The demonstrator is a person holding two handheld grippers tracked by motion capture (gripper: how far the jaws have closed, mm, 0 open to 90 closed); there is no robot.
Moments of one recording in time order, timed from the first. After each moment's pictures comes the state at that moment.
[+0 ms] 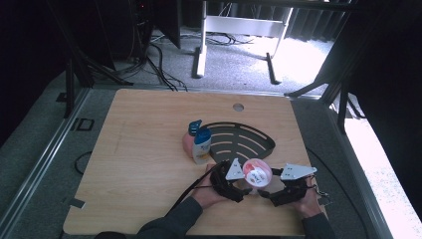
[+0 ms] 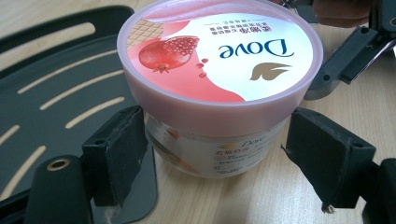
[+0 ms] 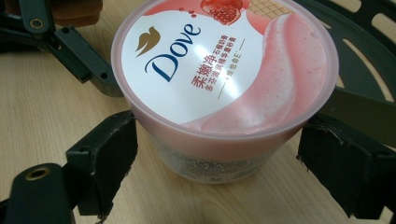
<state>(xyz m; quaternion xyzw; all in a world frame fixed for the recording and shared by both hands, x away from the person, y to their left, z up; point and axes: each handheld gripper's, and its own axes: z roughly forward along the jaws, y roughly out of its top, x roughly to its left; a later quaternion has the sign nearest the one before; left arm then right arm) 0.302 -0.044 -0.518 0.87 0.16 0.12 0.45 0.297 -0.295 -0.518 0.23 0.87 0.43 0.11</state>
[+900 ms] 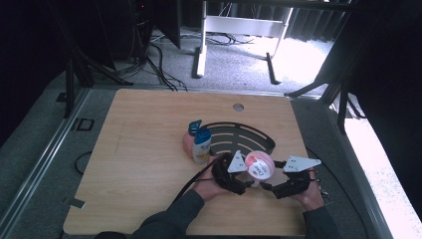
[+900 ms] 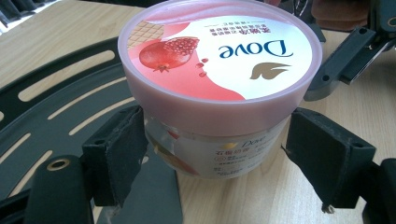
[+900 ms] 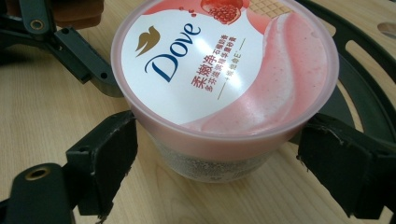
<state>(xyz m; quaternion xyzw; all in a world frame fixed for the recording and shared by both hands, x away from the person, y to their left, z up) 0.315 -0.046 -0.498 0.87 0.16 0.13 0.45 0.311 -0.299 -0.498 0.22 0.86 0.44 0.12</state>
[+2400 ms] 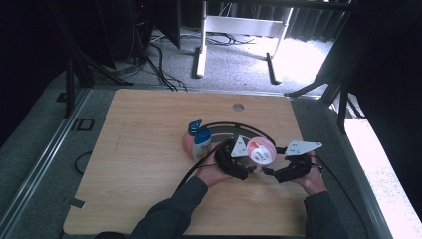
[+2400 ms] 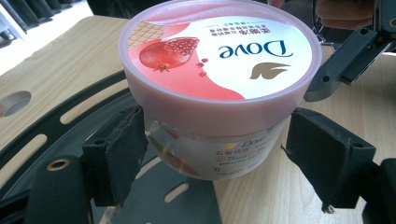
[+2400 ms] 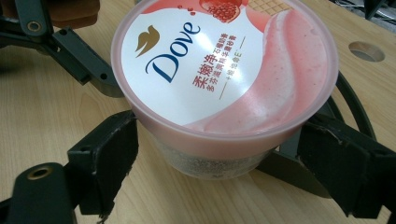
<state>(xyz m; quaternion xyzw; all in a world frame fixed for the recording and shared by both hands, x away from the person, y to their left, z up) 0.347 -0.052 -0.478 0.86 0.16 0.15 0.45 0.349 -0.302 -0.477 0.22 0.87 0.43 0.13</state>
